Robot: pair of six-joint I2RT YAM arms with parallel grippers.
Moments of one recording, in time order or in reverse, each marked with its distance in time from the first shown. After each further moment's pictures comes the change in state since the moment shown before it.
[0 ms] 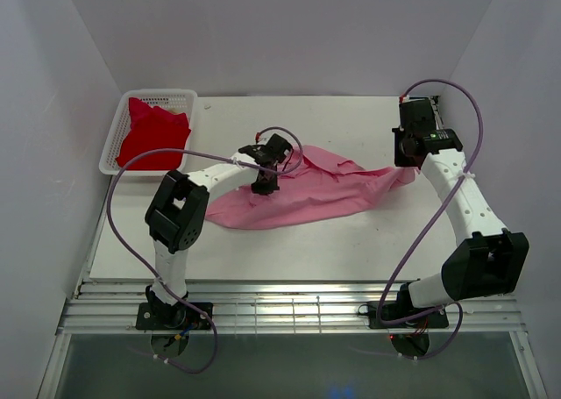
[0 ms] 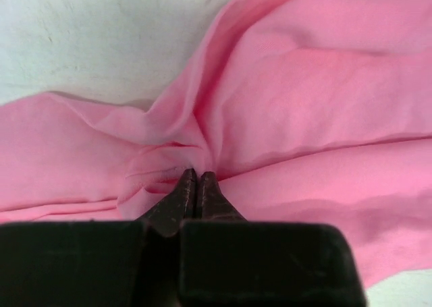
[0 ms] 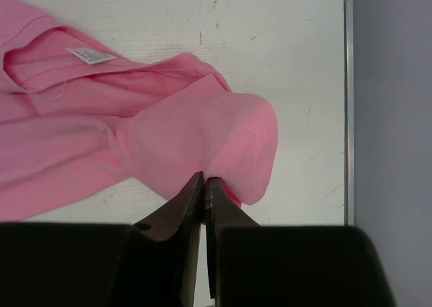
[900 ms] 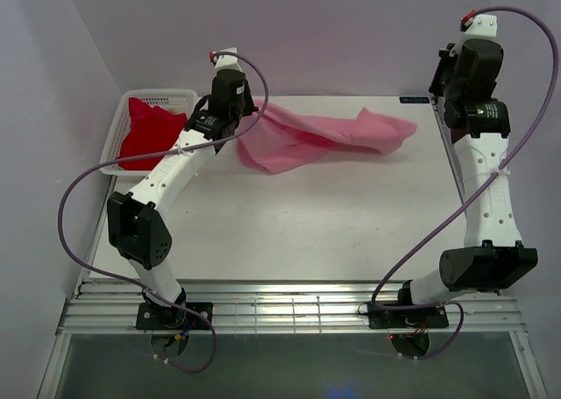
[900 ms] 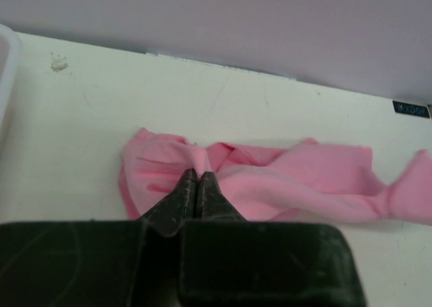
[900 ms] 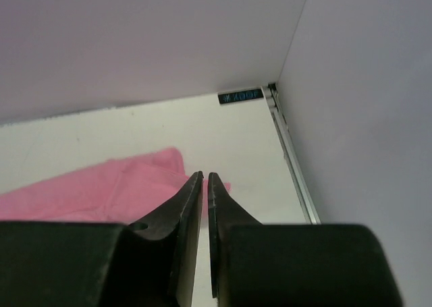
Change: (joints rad) left arm 0.196 -0.208 0.320 0.352 -0.056 0.212; right arm -0.150 0.110 0.536 0.248 -0.112 -0.029
